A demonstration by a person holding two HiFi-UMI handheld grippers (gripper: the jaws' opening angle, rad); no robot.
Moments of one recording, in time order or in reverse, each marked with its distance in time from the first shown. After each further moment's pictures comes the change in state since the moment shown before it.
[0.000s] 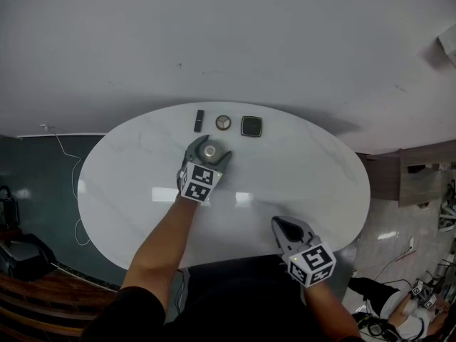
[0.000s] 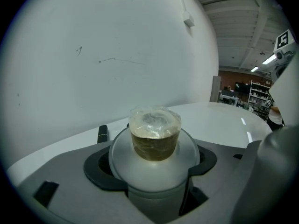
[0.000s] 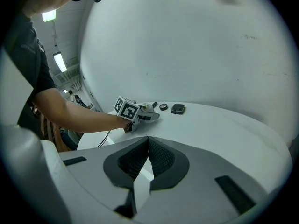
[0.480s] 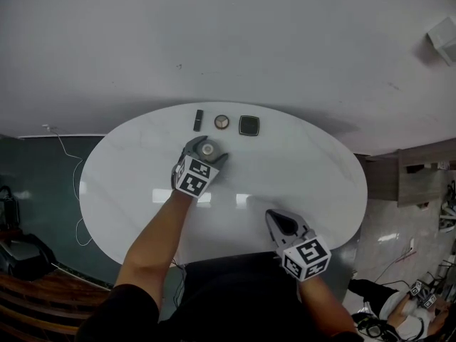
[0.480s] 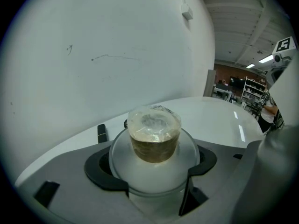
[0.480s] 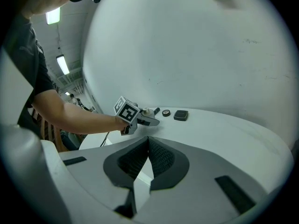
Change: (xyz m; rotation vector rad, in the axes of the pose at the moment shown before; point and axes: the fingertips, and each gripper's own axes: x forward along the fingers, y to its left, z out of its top) left arm -0.013 -0.006 0.002 0.028 0.120 -0.074; right arm 0.002 0.007 0.017 -0.003 -0.058 0.013
